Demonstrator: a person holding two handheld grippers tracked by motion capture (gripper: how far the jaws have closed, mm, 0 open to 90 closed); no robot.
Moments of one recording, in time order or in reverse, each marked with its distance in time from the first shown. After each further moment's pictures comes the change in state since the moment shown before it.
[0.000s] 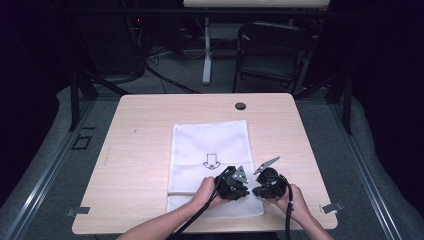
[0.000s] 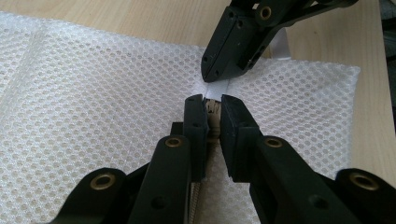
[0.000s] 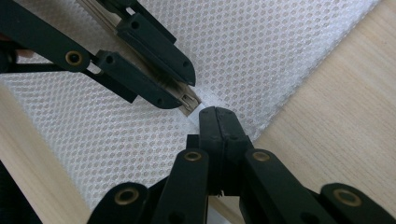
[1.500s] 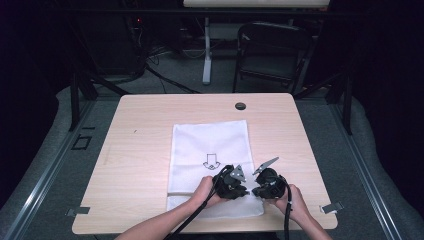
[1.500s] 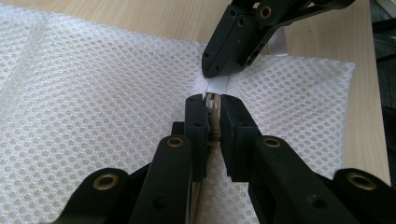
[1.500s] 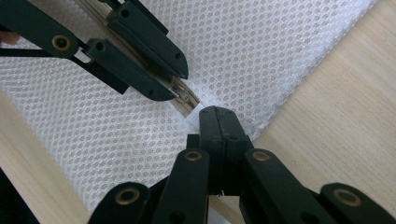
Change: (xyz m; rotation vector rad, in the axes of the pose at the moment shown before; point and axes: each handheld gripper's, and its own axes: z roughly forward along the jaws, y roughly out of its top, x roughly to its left) left arm 0.003 -0.002 -0.005 -0.001 -0.027 -0.010; right arm 0.004 0.001 0.001 0.002 -0.015 0.015
